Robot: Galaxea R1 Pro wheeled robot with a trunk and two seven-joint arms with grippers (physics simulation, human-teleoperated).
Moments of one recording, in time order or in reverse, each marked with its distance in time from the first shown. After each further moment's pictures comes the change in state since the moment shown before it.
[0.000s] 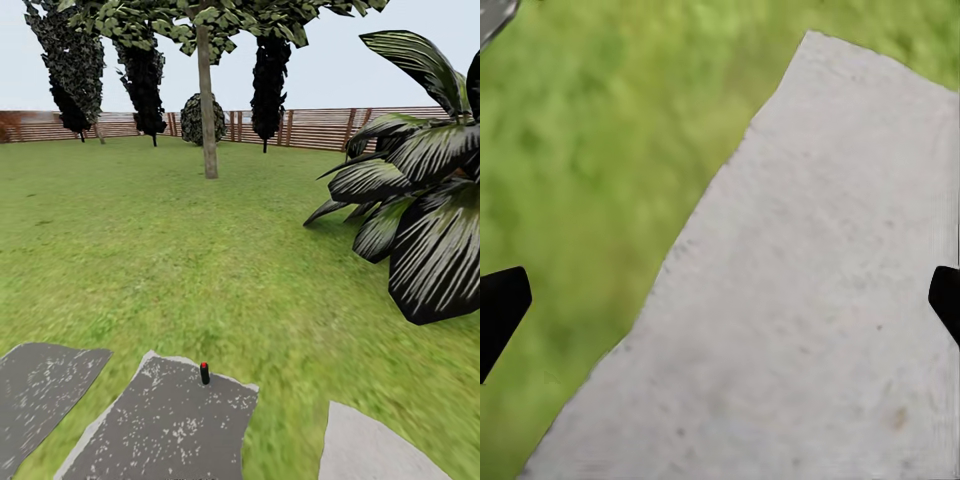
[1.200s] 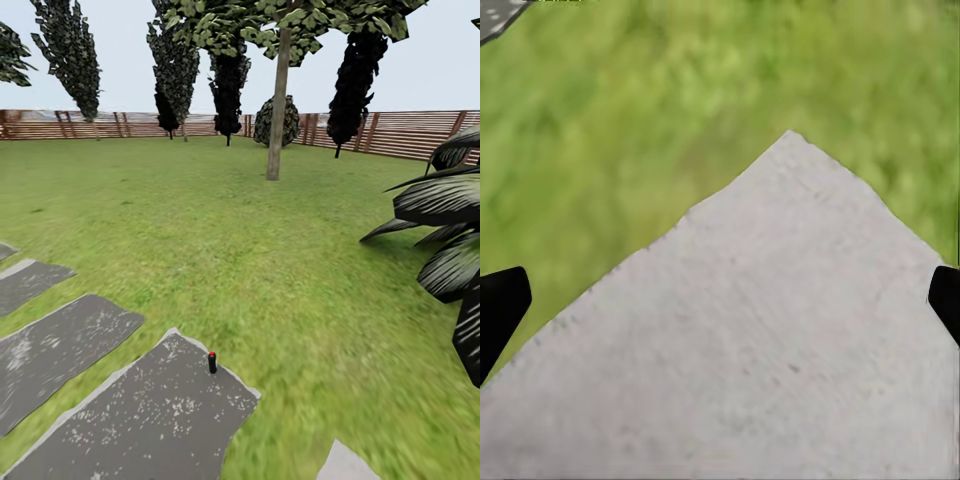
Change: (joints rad) left arm 0.000 0.000 0.000 0.000 0.000 0.000 0.000; right arm 0.000 0.000 0.000 0.000 0.000 0.000 0.000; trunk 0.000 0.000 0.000
